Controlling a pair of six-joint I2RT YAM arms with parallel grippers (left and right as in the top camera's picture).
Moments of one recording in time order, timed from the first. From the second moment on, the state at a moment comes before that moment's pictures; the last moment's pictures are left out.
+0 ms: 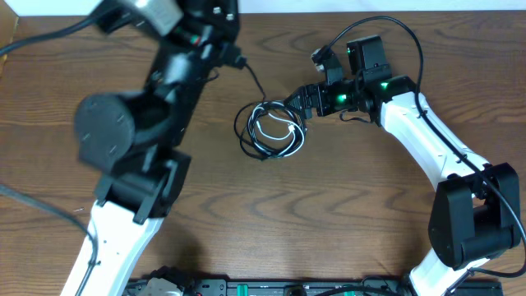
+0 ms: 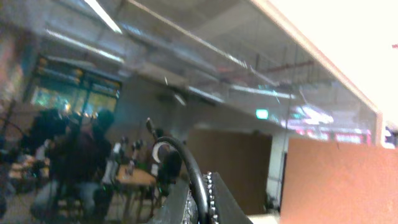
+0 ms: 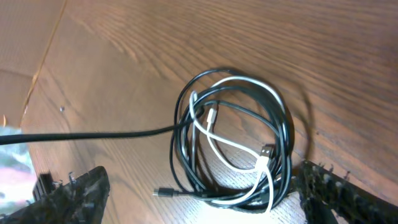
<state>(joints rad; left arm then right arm) -0.44 1.19 1.42 0.39 0.08 -0.33 0.30 1.84 1.38 -0.47 -0.67 0.12</state>
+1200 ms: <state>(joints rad) -0.44 1.12 1.42 0.31 -0.07 -0.33 0.54 2.04 1.38 -0.18 -0.74 -0.07</state>
